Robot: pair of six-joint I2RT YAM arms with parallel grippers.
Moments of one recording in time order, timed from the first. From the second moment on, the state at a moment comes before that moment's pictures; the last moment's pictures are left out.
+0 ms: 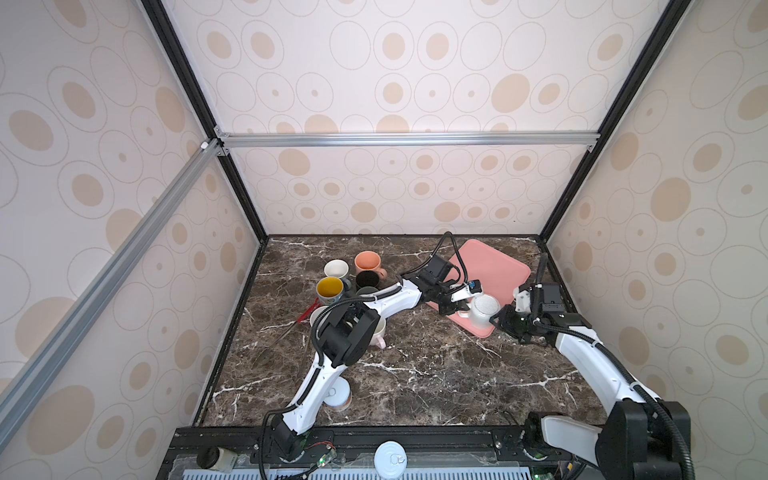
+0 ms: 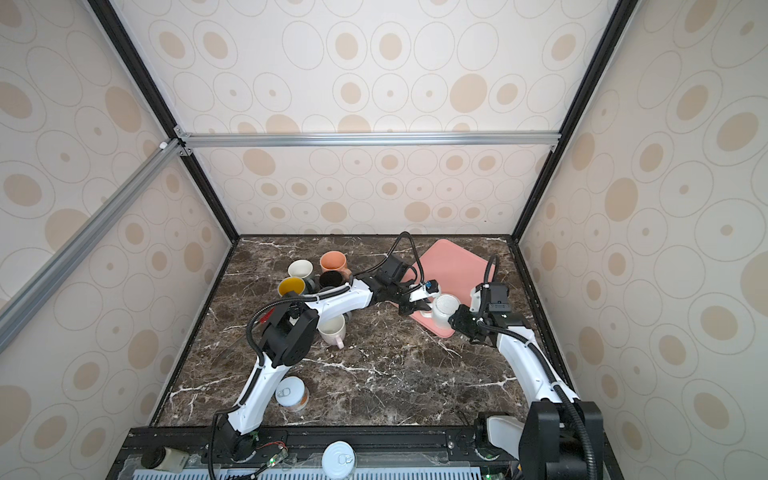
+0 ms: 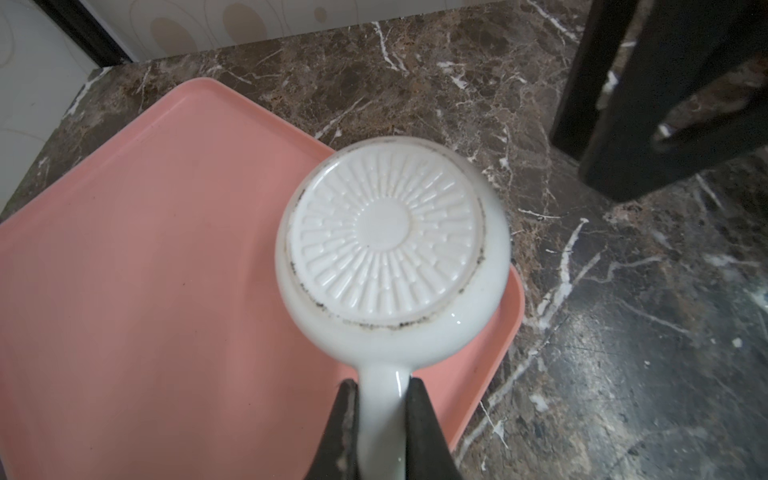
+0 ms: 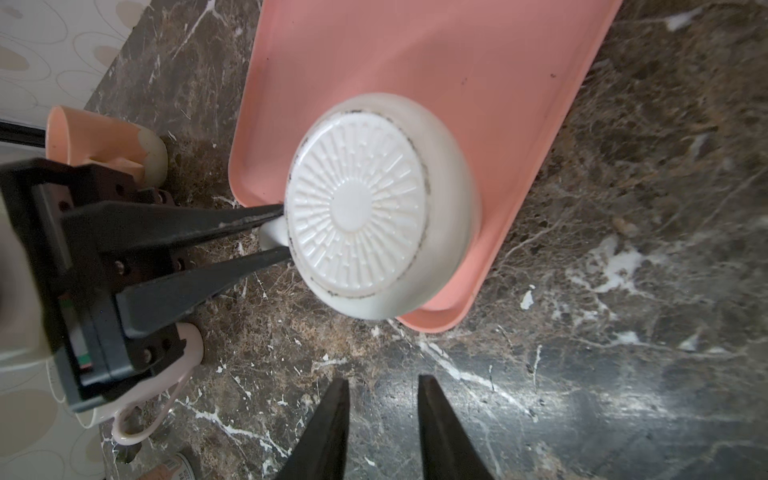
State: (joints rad) left arm -0.77 2.31 1.84 -0.27 0.56 0.59; right arm -0.01 1.17 0.77 -0.58 -0.34 0.47
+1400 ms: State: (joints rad) left arm -0.63 2.16 1.22 1.11 0.38 -1.22; right arm 0.23 1.27 0.54 0.51 -0.28 1.20
